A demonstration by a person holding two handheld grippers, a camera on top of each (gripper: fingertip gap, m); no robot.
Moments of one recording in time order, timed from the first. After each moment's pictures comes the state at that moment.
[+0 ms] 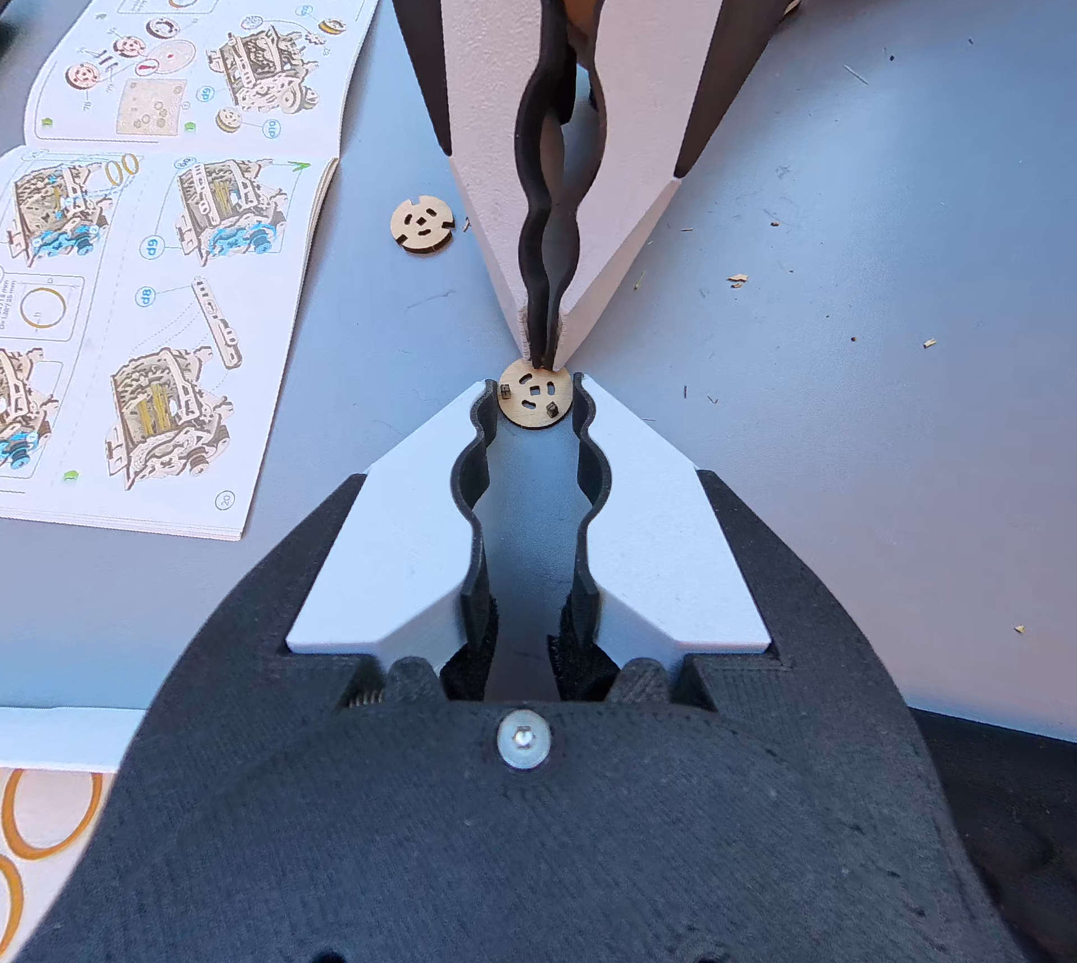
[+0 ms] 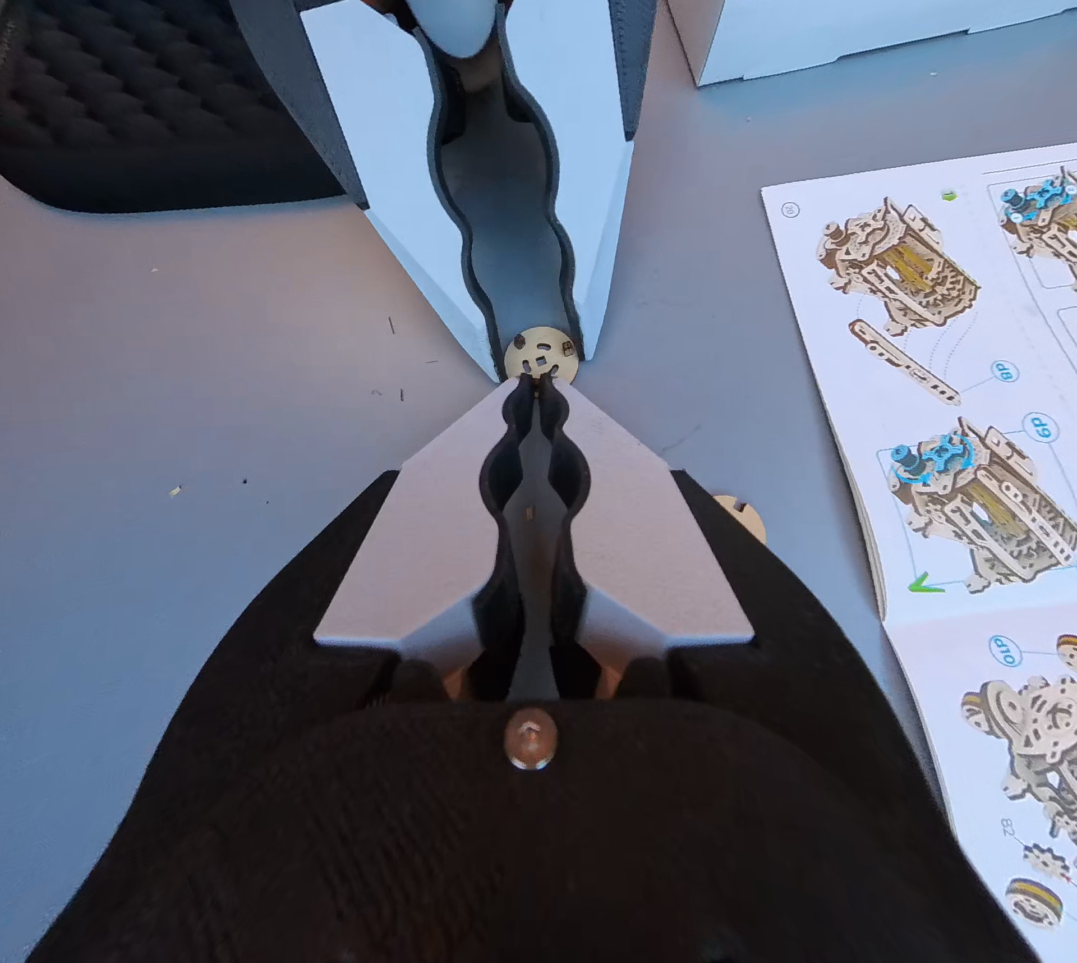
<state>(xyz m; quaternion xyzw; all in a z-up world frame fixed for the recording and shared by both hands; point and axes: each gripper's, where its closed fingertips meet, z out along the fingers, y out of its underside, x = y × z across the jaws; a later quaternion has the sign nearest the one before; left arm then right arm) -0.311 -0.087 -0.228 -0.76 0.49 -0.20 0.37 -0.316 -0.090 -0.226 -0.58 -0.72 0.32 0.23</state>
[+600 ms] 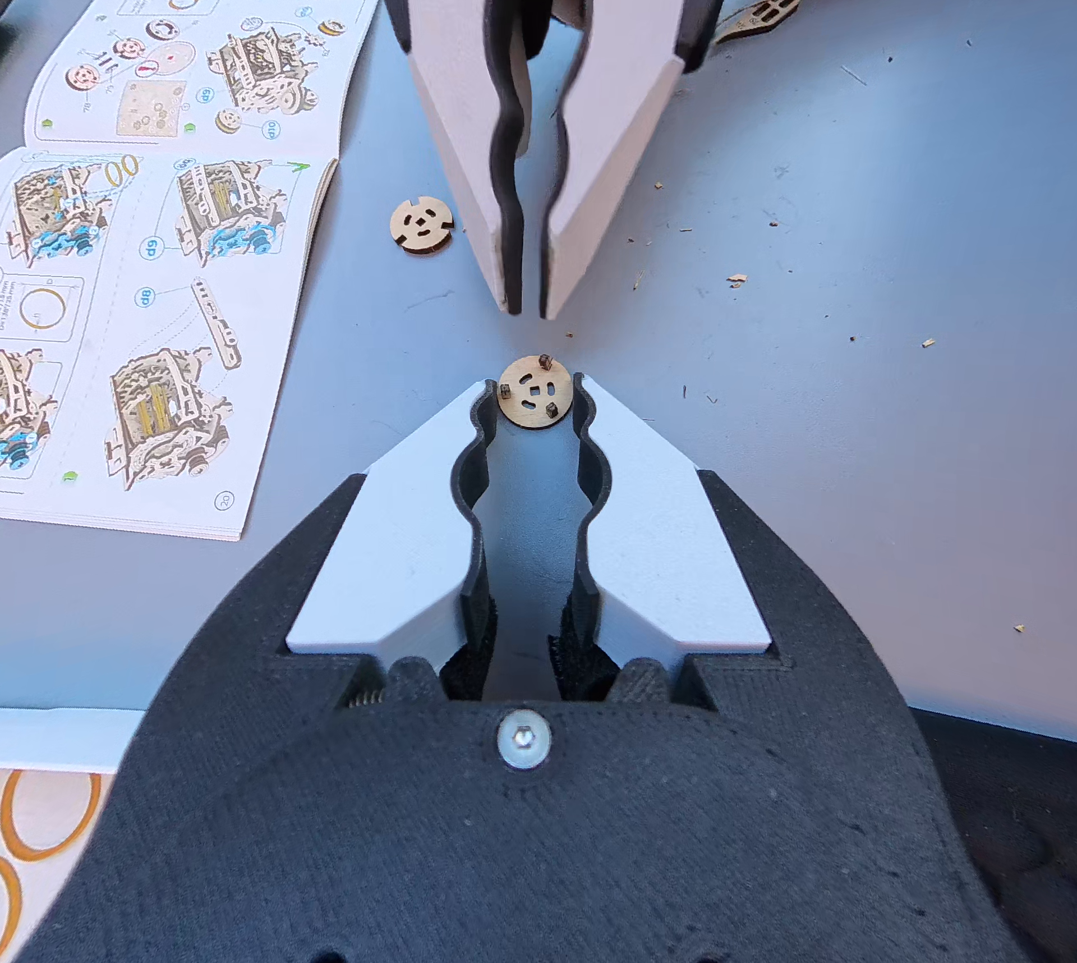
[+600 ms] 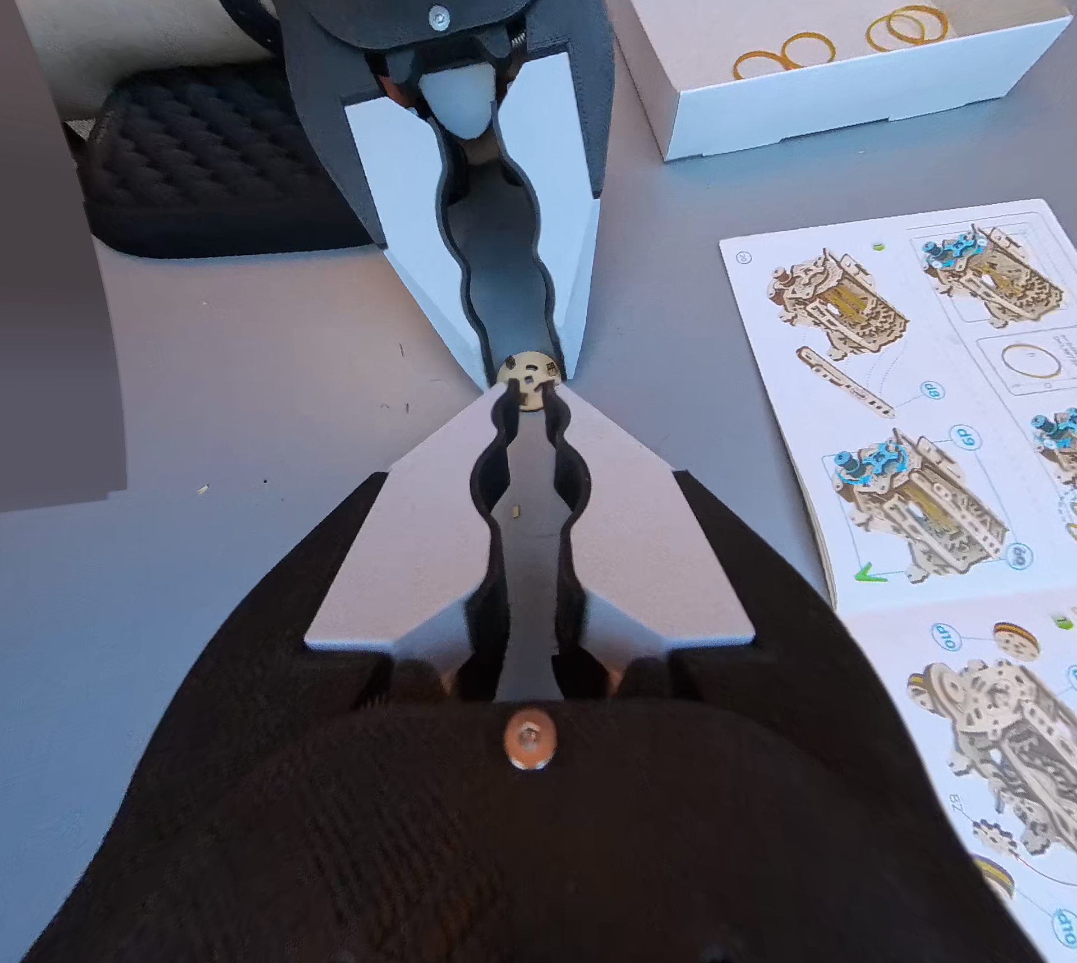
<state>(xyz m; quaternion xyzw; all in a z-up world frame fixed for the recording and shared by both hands) -0.311 -0.087 -0.228 -0.76 0.49 -0.20 0.37 -0.314 -0.083 -0.203 -0.56 -0.70 0.36 0.26</state>
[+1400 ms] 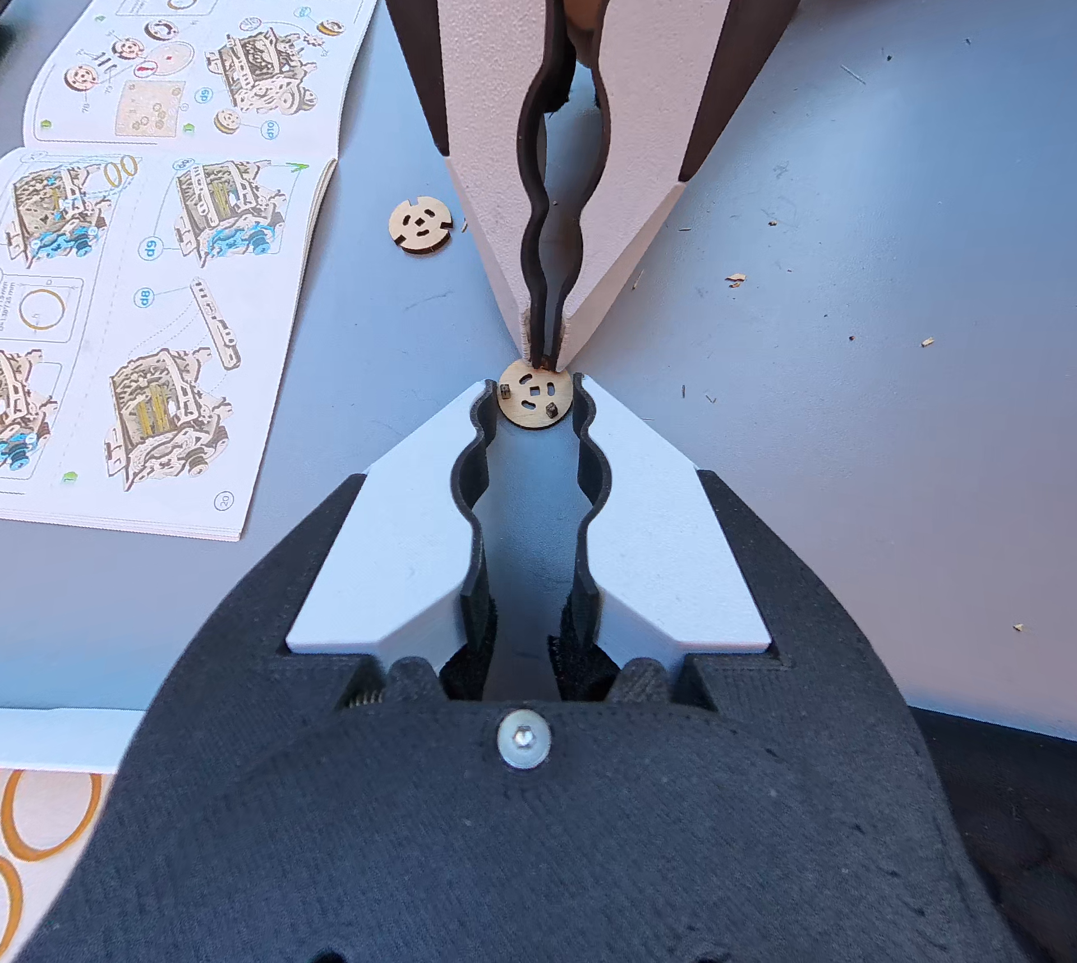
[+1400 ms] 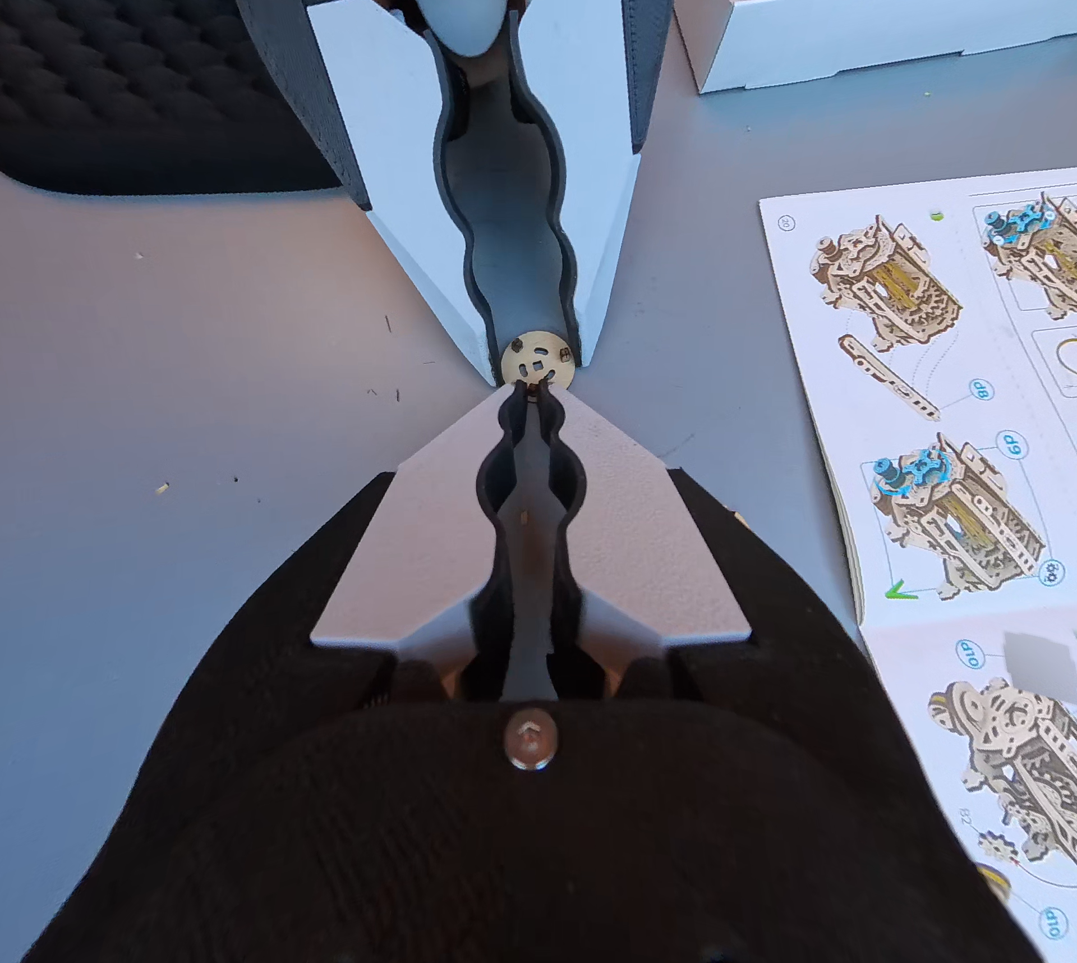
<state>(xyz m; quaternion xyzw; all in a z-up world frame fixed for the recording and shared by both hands) -0.311 -0.088 -0.227 -0.76 0.49 -0.20 0.37 -0.318 -0.089 -0.225 -0.57 -0.73 0.30 0.23</state>
